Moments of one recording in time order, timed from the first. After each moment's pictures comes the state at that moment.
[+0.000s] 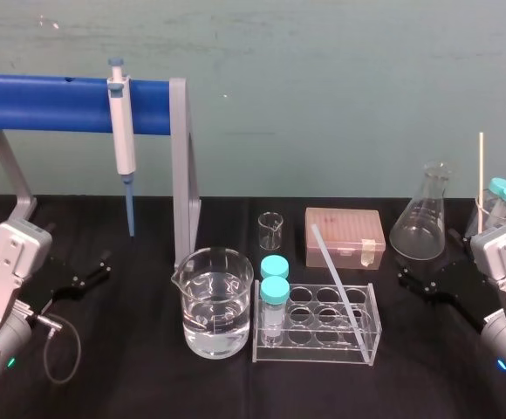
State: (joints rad) left arm -0.20 0.60 0.45 -1.41 -0.25 -0.12 0.03; right arm 0.20 0.60 -0.45 -1.41 0.25 -0.12 -0.03
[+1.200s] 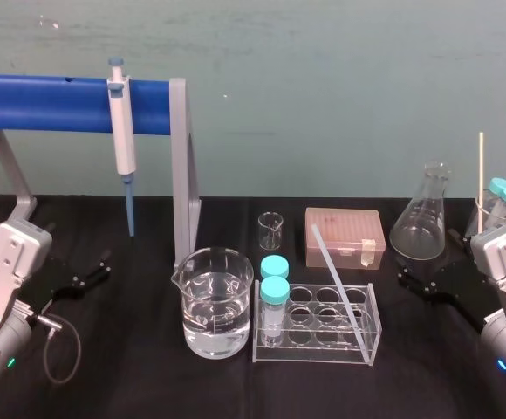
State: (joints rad) left arm -0.20 0.60 0.45 -1.41 -0.25 -0.12 0.03; right arm 0.20 0.60 -0.45 -1.41 0.25 -0.12 -0.03
